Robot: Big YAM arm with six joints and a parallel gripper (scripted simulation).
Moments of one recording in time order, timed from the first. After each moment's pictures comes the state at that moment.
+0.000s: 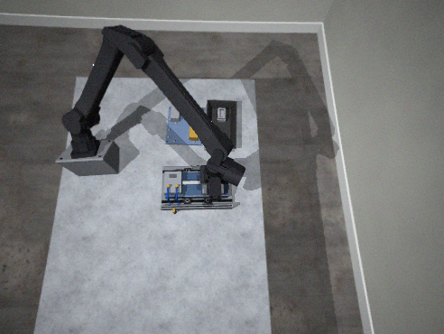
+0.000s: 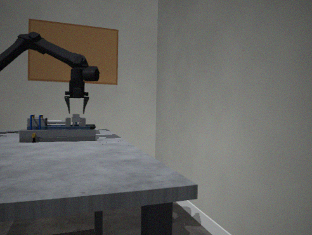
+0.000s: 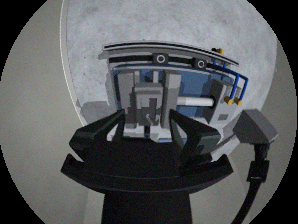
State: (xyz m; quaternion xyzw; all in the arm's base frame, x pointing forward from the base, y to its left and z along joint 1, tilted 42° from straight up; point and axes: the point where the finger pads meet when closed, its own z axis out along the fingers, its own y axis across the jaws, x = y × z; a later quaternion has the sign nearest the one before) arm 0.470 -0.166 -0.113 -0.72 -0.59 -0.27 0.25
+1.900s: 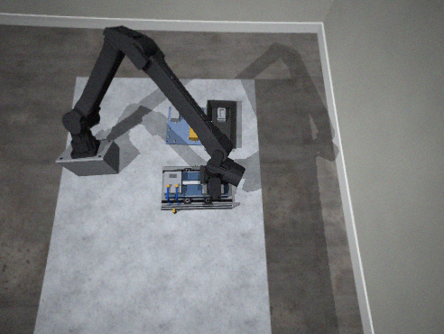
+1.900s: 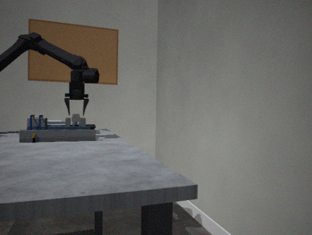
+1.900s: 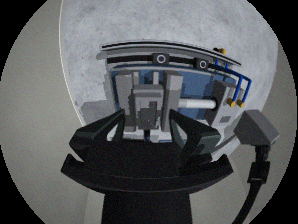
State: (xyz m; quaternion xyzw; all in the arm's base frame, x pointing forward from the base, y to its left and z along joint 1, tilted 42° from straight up) arm 0.470 -0.160 -0.119 -0.72 -0.59 -0.27 0.25
